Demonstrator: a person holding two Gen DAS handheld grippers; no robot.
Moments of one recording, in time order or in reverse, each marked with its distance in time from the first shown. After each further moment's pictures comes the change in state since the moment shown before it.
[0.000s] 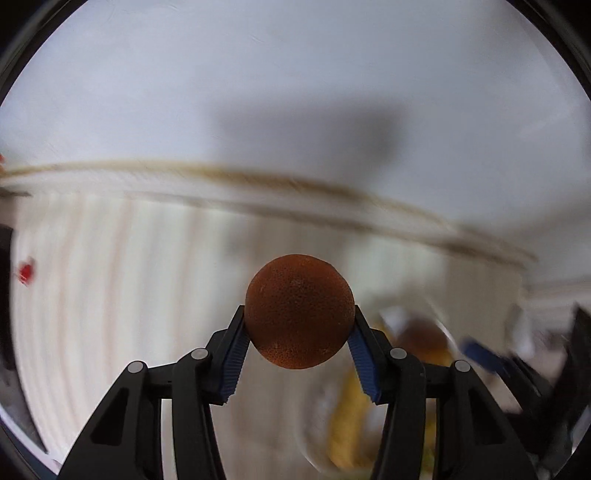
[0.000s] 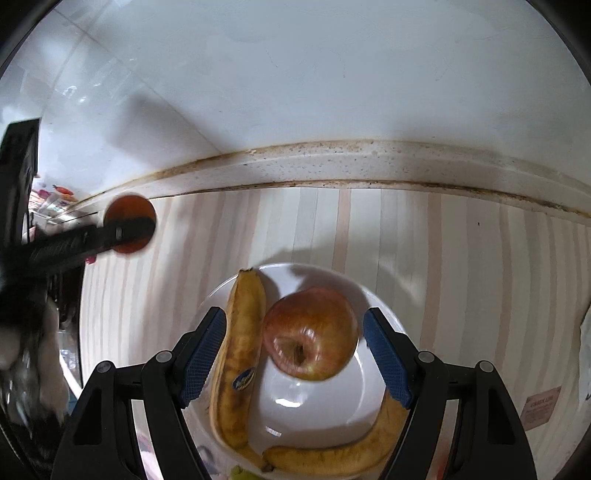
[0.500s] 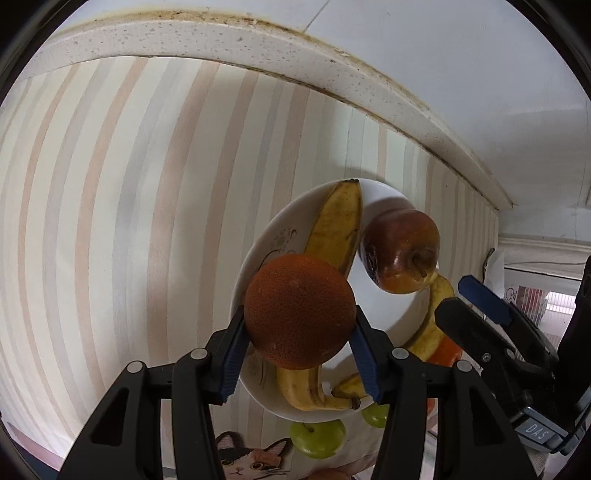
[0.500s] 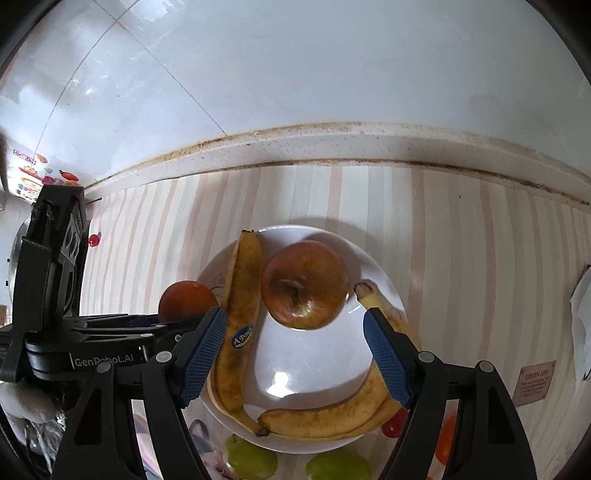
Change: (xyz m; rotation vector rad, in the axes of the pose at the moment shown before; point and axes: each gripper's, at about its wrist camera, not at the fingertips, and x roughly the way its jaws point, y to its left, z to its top) left arm 0.033 0.002 -0.054 -0.067 0.217 -0.142; right arm -0.020 0.000 -0.025 -0.003 0.008 -0.024
